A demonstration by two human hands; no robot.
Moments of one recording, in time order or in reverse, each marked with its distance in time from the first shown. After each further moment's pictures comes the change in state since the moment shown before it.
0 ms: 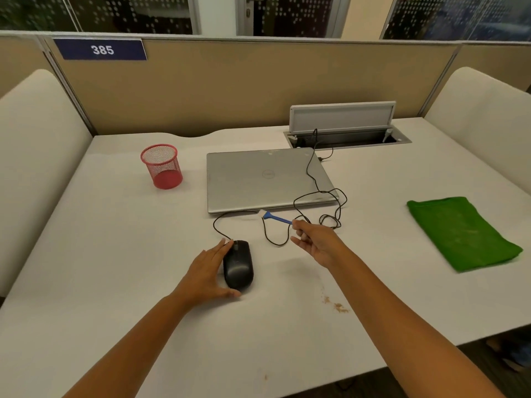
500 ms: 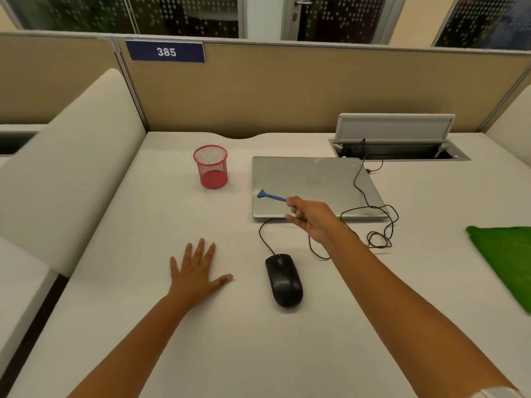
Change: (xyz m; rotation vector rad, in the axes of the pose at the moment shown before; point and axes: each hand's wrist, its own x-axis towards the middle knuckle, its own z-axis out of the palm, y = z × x) left_hand -0.041 -0.072 -0.038 0.257 -0.008 -0.486; right_hand 0.018 -0.022 0.123 -0.147 -0.161 -0.072
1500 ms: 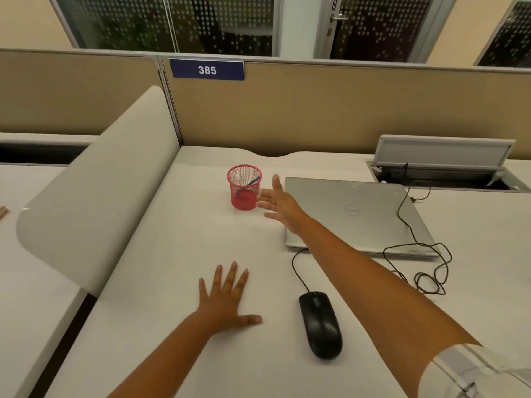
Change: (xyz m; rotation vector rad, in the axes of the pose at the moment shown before) left_hand 0.021 -0.010 -0.010 0.110 -0.273 0.076; right_hand 0.069 -0.018 0.133 -0.349 -0.431 -0.132
